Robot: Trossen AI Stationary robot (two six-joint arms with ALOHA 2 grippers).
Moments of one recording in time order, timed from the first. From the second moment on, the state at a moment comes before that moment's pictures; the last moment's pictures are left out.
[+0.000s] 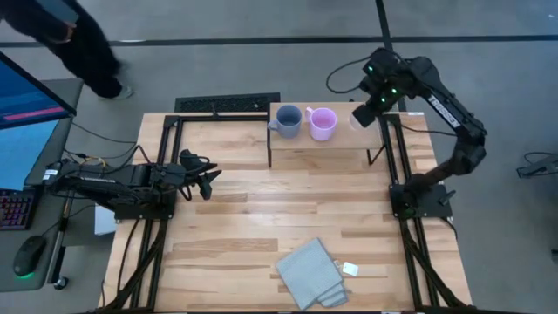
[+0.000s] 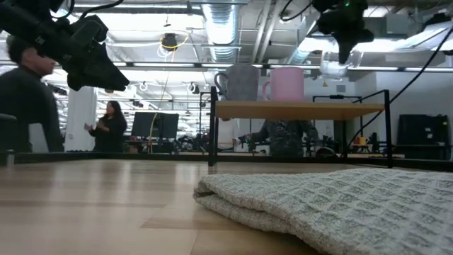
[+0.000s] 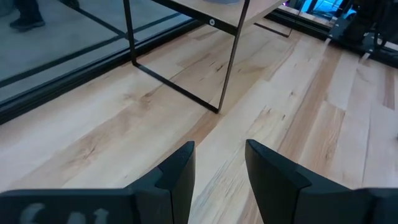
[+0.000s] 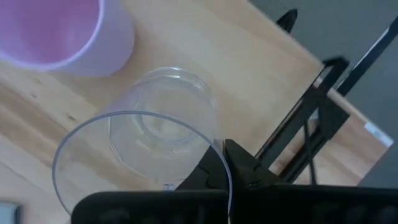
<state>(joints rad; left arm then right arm) -0.04 0.53 0.36 -0.32 -0.51 -0.45 -0.82 1.46 1.74 -1.57 0.03 0.01</state>
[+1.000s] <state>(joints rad) -0.04 0.53 0.36 -0.32 -0.50 -0.47 -0.86 1.62 1.87 -1.57 0.07 0.03</state>
